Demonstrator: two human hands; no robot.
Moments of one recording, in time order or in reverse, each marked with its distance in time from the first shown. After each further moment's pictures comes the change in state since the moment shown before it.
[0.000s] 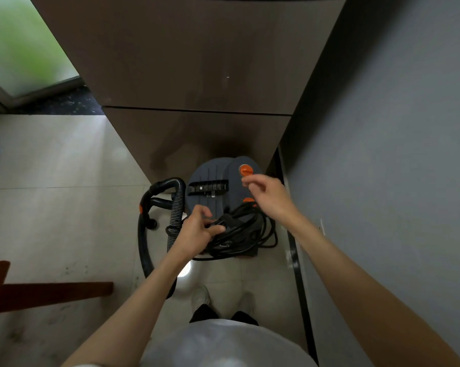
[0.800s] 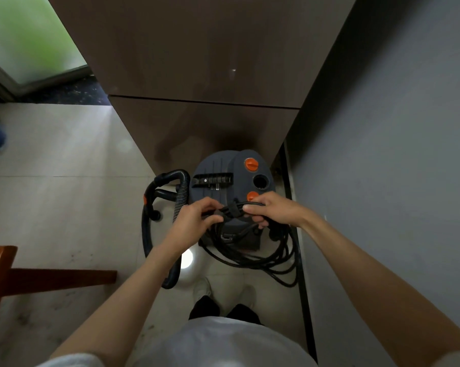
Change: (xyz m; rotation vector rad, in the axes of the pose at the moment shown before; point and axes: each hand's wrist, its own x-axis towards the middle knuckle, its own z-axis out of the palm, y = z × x) left_hand 0.000 -0.010 -0.018 0.250 -0.026 0.266; right_hand 0.005 0.031 -0.006 -0.018 -0.647 0.093
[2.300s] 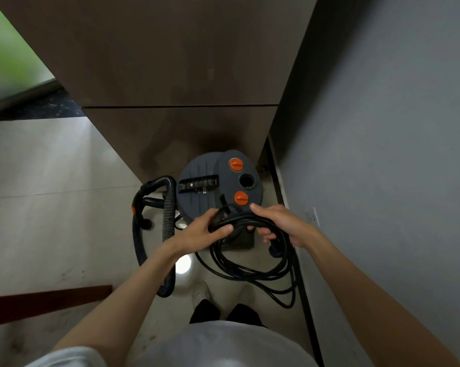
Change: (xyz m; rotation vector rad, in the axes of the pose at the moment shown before) left_hand 0.015 0.015 0.022 -0.157 -0.391 -0.103; right_hand -0.038 0.029 0.010 0.535 0.162 0.100
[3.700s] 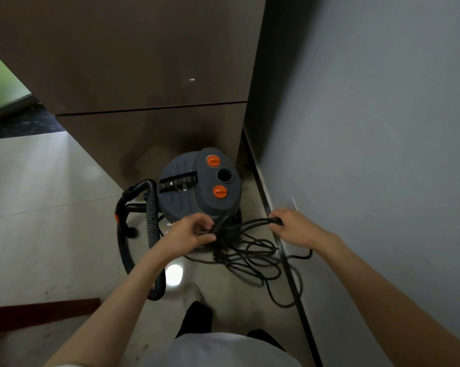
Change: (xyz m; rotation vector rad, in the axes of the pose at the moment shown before) left_hand -0.027 -0.001 0.034 0.236 0.069 0.040; right_hand -0.066 0.054 -0.032 -1.002 0.342 -0.063
